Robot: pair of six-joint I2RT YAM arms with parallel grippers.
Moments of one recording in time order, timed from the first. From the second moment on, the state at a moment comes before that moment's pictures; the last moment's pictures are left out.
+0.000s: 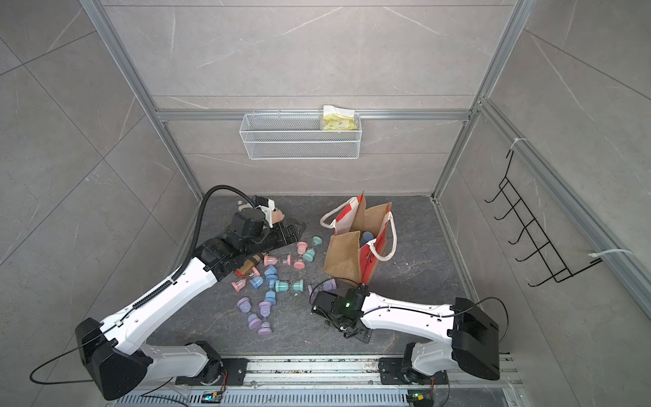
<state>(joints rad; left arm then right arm) -0.68 1.28 1.24 -0.48 0.01 -0.79 1.16 1.39 0.88 -1.02 0.19 1.58</state>
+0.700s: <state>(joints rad) -0.68 1.27 1.23 -0.47 -0.03 -0.79 1.09 1.54 0.85 -0.84 0.23 1.69</state>
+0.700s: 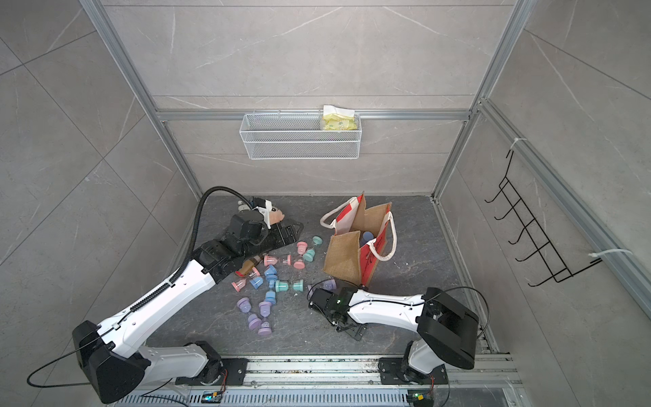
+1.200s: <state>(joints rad) -0.68 1.27 1.23 -0.47 -0.05 -0.76 1.04 1.65 0.90 -0.83 0.23 1.68</state>
